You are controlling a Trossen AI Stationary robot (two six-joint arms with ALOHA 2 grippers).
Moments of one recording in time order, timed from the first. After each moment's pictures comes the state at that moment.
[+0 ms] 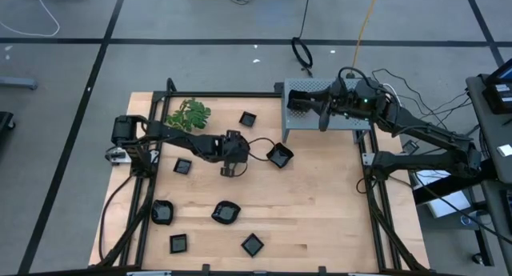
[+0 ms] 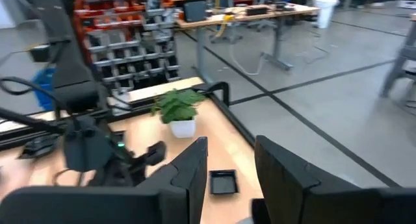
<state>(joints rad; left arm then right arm) 0.08 1.78 0.92 -0.29 -0.25 0.38 -0.46 0.93 0.94 -0.19 -0.07 0.05</state>
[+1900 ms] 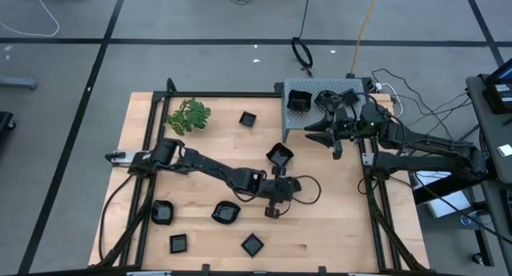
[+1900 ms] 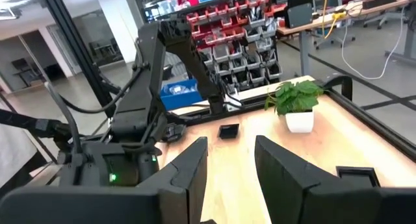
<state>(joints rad) -0.21 2.21 1.60 -0.19 -0.18 0.13 -0.33 0.75 0.62 0.07 -0.37 0.25</state>
